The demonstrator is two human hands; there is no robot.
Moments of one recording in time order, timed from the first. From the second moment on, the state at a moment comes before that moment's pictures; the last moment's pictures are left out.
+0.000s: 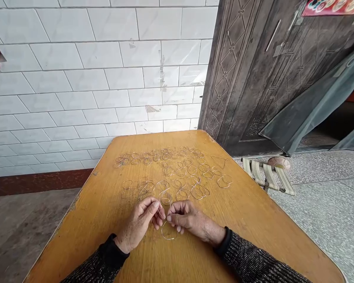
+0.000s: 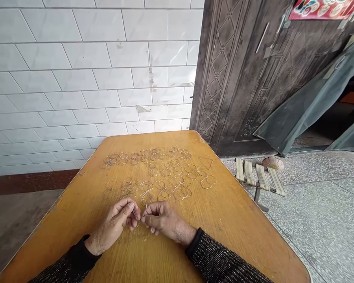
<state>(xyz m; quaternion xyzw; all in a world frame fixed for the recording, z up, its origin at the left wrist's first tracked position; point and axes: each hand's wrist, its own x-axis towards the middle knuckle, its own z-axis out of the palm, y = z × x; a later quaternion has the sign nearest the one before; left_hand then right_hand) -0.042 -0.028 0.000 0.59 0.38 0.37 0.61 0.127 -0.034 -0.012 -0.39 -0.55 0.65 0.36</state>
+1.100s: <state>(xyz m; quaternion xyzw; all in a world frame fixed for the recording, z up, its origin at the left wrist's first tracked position) -0.036 -0.028 0.009 0.63 0.43 0.30 0.57 0.141 -0.025 -0.013 -0.39 -0.56 0.63 0.37</state>
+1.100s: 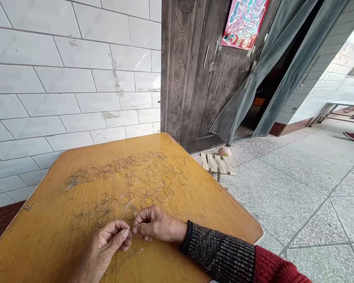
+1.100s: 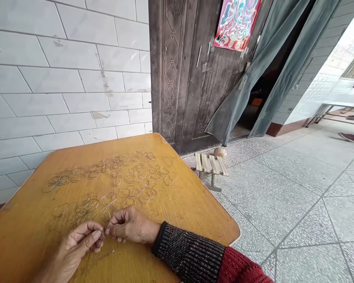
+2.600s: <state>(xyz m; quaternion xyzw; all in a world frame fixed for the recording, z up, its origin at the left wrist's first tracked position) -0.038 -0.027 -0.005 0.48 0.37 0.38 0.69 0.139 -0.031 -0.012 -0.39 -0.58 0.59 0.40</state>
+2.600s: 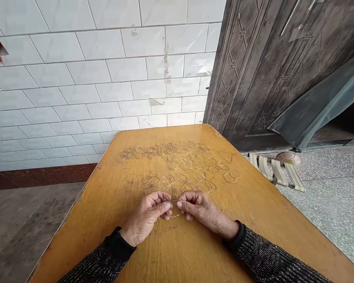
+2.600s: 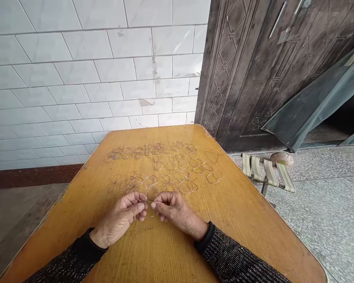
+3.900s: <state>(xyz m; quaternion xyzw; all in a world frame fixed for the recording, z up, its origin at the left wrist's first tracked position) -0.032 -0.035 0.006 0.62 0.41 0.29 0.60 0.136 -0.027 -0.007 -0.34 -0.56 0.59 0.48</state>
